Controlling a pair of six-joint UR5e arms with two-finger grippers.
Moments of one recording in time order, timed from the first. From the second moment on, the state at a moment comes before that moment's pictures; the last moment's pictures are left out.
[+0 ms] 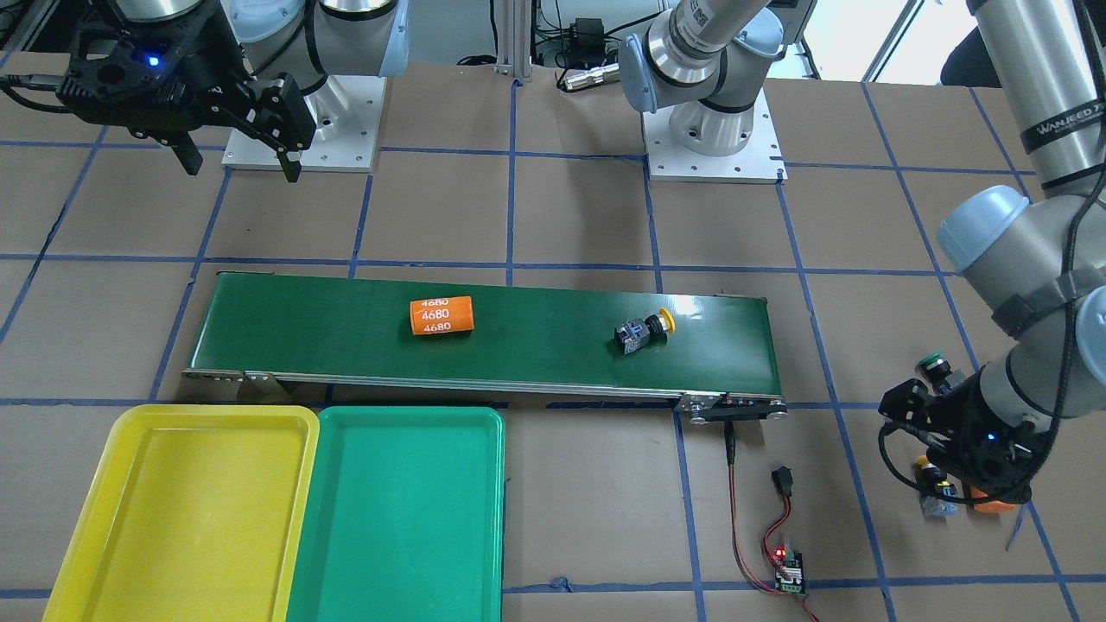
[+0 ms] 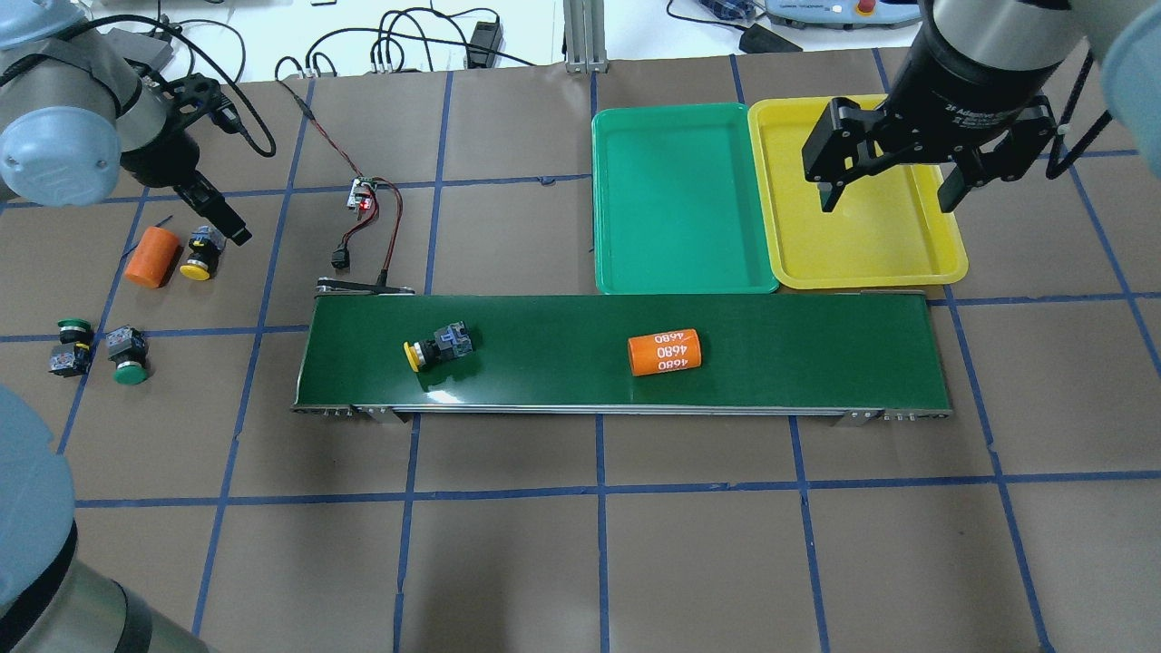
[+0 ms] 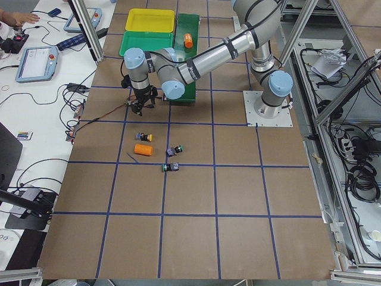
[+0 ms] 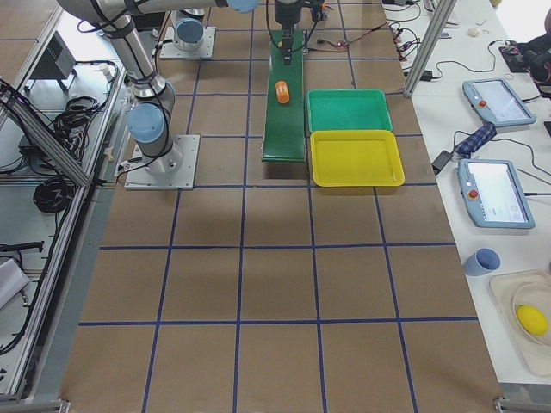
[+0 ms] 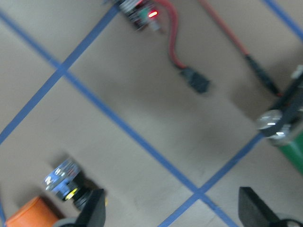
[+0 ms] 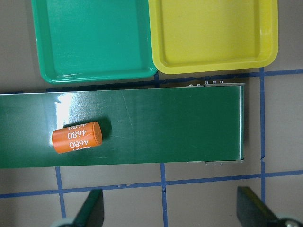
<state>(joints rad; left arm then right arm) -1.20 -2.08 -1.48 -1.13 1.65 0.91 1.57 -1.65 1.56 -1.52 -1.58 0.07</state>
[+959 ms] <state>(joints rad) -1.13 -2.26 -1.45 -0.95 1.59 0.71 1.57 -1.65 1.56 -1.51 -1.58 0.07</state>
